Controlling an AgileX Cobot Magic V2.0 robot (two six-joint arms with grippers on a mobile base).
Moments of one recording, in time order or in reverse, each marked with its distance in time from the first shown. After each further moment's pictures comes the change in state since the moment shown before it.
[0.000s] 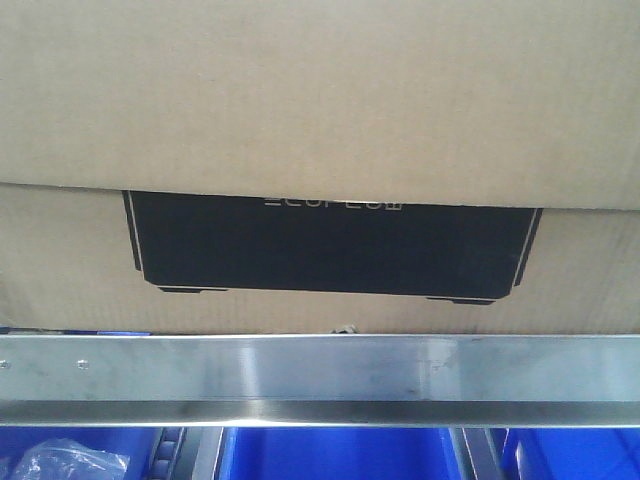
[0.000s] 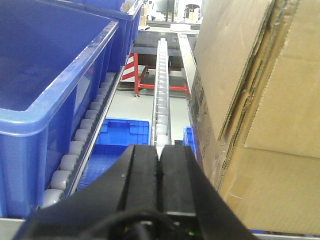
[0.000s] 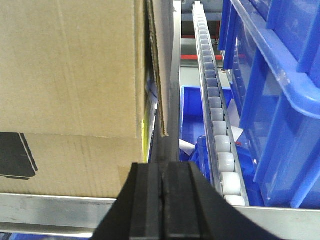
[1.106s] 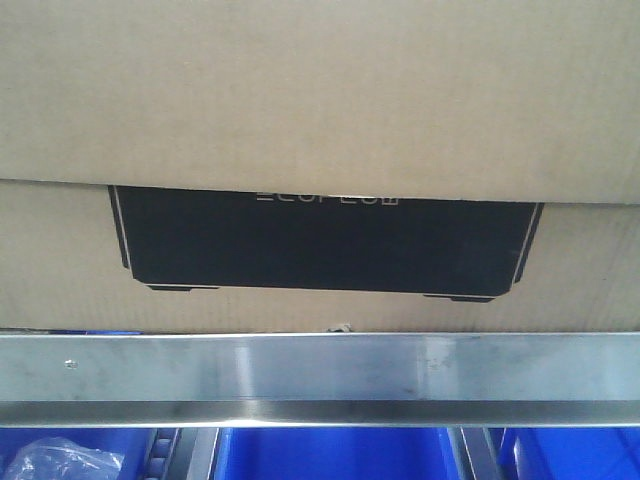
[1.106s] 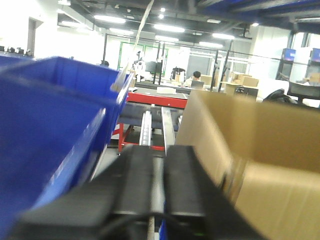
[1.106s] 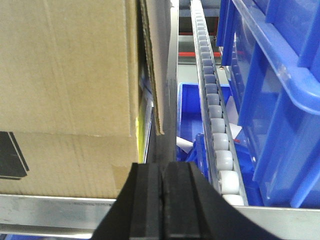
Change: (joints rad) left arm 0.000 0.112 -0.371 -0.063 0.047 0.000; right arm 0.000 0.000 0.000 0.000 0.000 0.000
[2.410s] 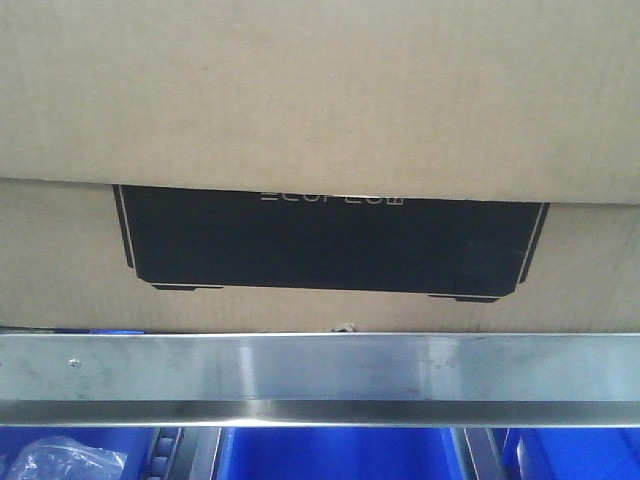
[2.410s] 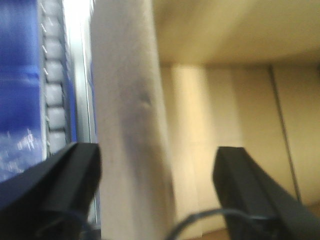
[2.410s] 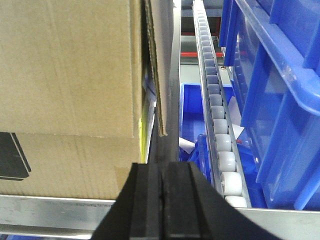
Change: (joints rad) left arm -0.002 1.333 -1.140 -0.273 0.899 0.181; right arm 0.000 0.000 0.000 0.000 0.000 0.000
